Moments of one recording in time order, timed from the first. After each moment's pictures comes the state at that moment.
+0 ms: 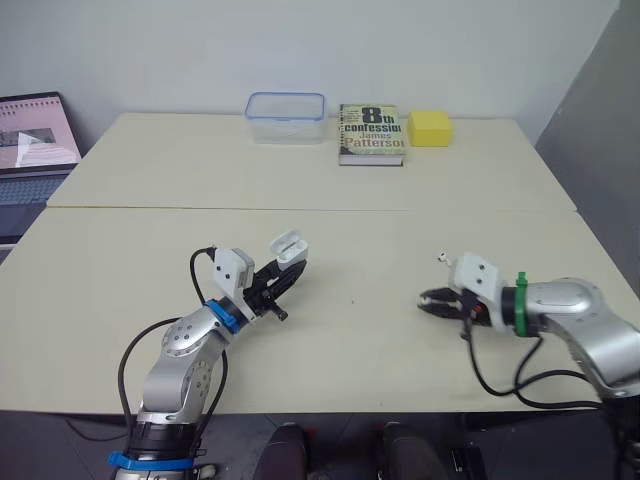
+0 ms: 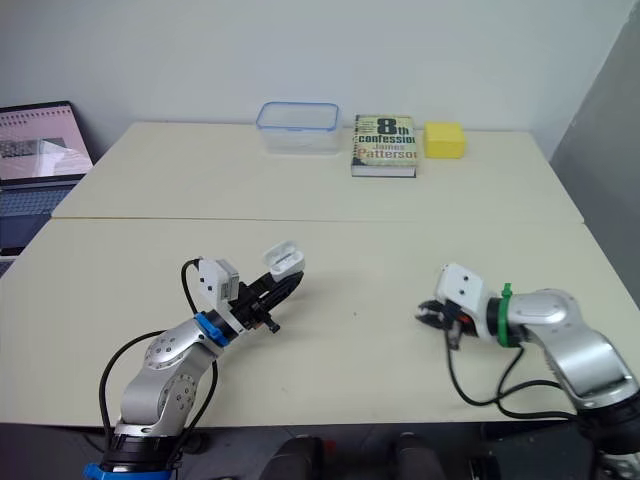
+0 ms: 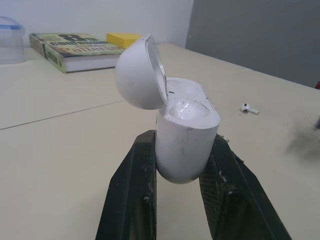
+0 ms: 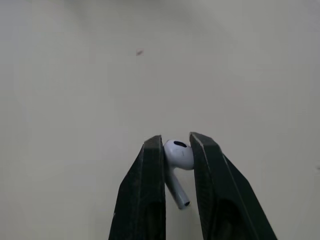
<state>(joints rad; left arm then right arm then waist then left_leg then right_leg) -0.15 0.34 0.06 -0.12 -0.43 0.18 -0.70 -0.26 -0.90 0.13 -0.35 0.28 0.51 1.08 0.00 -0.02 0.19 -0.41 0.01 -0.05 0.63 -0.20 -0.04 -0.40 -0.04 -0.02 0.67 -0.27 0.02</state>
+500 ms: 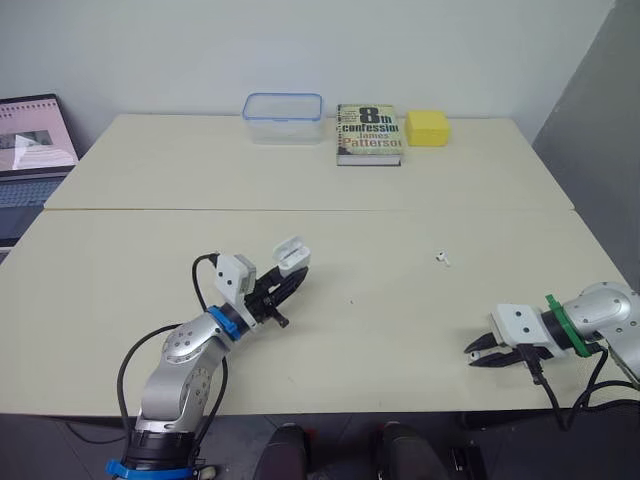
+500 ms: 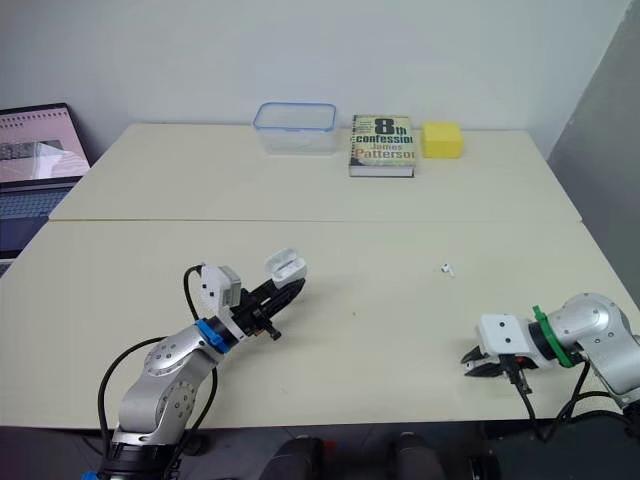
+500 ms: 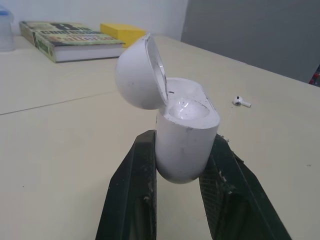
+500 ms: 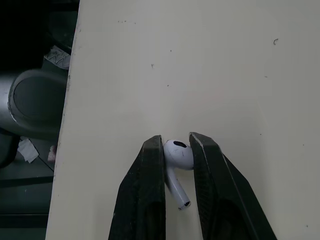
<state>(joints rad) -0.11 0.34 0.05 -0.15 -0.43 0.21 -0.69 -0.24 -1.05 0.20 0.01 0.15 -0.02 1.45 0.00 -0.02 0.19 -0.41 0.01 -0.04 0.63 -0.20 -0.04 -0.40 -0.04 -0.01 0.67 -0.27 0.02</state>
